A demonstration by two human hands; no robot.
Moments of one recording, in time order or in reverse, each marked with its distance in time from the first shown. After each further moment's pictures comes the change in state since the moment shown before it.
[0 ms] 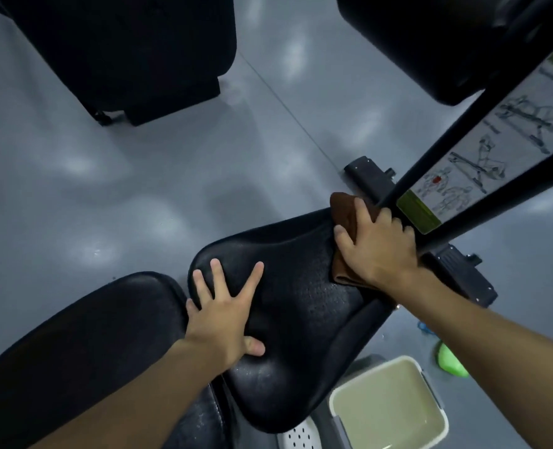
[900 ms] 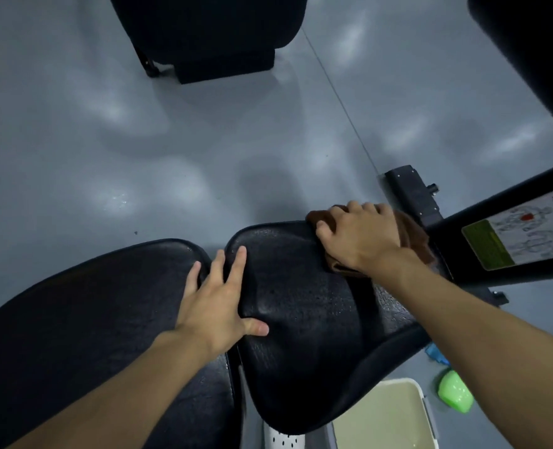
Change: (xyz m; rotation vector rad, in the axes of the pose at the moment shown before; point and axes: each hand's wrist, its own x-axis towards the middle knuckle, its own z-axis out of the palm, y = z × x) left_hand -0.003 -0.057 0.011 -0.155 0.219 -0.077; right_hand 0.034 -0.091 0.006 -0.242 -0.113 -0.421
